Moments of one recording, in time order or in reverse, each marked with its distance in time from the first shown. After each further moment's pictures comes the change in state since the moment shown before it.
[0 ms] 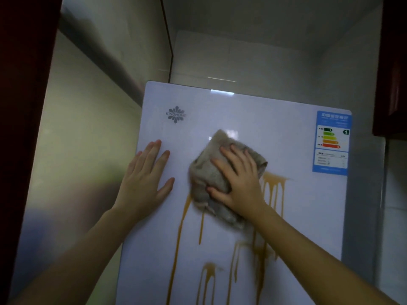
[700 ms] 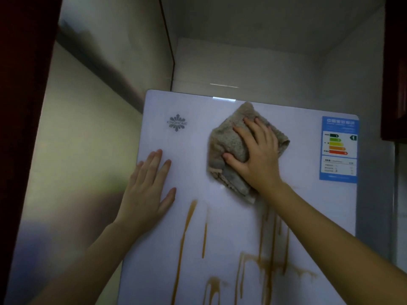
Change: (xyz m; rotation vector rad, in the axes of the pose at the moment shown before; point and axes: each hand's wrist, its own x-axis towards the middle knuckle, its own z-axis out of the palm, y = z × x) left_hand -0.001 0.001 0.006 0.030 0.027 0.007; right_hand 0.066 0.043 -0.015 -0.023 0.100 0.193
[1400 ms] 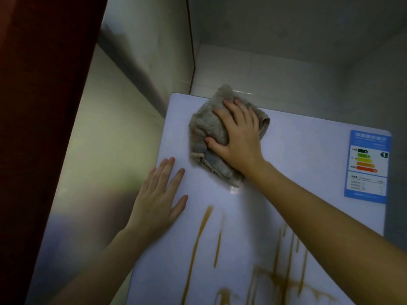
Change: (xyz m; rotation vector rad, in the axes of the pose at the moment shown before) left_hand -0.015 -0.008 0.006 0.020 0.067 -0.005; right_hand 0.073 -0.058 0.046 0.027 -0.065 -0.149
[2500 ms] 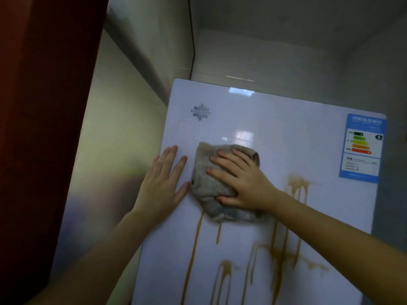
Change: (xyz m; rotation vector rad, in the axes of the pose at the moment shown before) left_hand -0.009 -0.001 -0.001 -0.001 -0.004 0.024; right_hand -0.123 -0.004 -0.019 0.049 -0.228 -0.496
